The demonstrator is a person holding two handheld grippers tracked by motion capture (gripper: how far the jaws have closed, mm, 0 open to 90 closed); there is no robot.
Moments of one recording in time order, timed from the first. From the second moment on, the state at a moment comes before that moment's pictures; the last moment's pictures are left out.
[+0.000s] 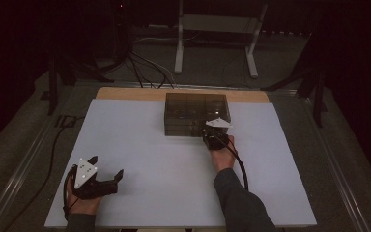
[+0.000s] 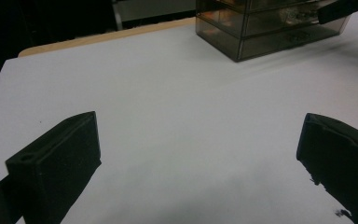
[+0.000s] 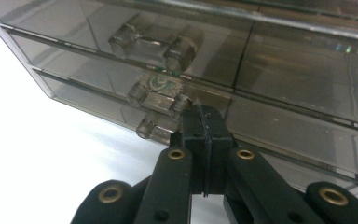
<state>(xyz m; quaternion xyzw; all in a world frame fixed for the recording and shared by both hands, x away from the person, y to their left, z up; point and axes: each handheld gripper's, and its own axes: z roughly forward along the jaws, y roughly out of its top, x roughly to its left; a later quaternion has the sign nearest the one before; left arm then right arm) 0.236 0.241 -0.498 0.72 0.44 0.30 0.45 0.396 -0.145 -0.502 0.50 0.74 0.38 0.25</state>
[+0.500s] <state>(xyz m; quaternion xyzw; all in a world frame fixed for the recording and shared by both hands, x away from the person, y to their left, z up) 0.236 0.243 -0.498 0.71 0.45 0.30 0.45 0.374 -0.156 -0.481 0.47 0.75 0.41 0.24</state>
